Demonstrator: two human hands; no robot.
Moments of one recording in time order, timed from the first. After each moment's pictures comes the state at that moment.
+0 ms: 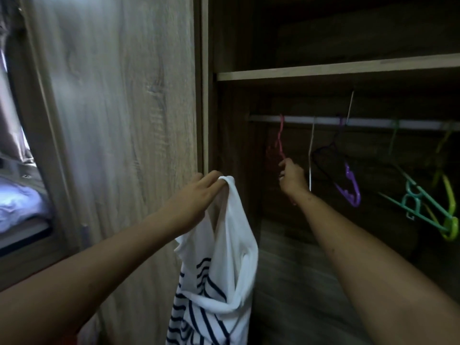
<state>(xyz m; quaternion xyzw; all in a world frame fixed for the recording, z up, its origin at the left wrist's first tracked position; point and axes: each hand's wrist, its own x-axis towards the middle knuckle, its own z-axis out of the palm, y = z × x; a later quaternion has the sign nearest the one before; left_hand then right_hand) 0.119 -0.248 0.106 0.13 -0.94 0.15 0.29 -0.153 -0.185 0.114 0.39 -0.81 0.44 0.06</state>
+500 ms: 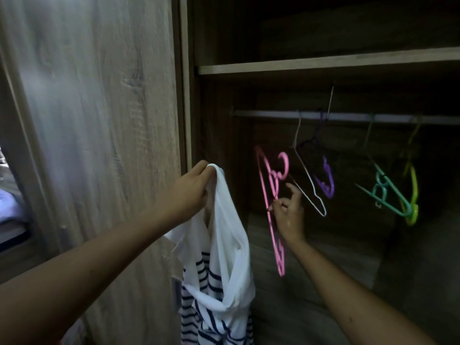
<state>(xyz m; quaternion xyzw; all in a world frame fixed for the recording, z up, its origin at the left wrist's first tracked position) 0.091 -0.247 0.109 0.14 -0.93 0.04 0.33 -0.124 -0.128 0.017 0.38 -0.64 0.66 0.09</state>
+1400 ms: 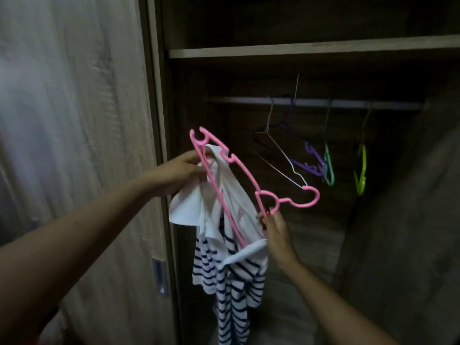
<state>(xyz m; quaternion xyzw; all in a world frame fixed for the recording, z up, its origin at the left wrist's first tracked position) 0.076 -0.207 0.132 0.07 -0.83 -0.51 0.19 -0.079 -0.035 -0.023 0.35 -0.65 0.68 -0.06</state>
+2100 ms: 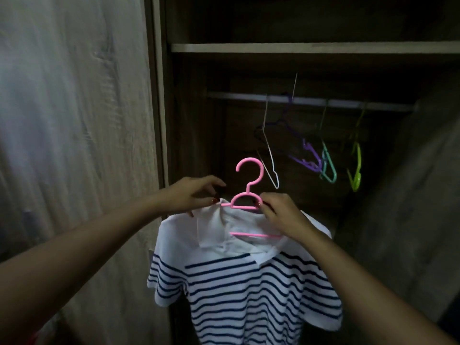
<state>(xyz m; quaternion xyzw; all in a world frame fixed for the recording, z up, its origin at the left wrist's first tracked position) 0.079 -0.217 0.076 0.03 -0.97 -0.19 0.12 -0.097 -0.017 0.038 0.59 -0.73 0.32 0.12</state>
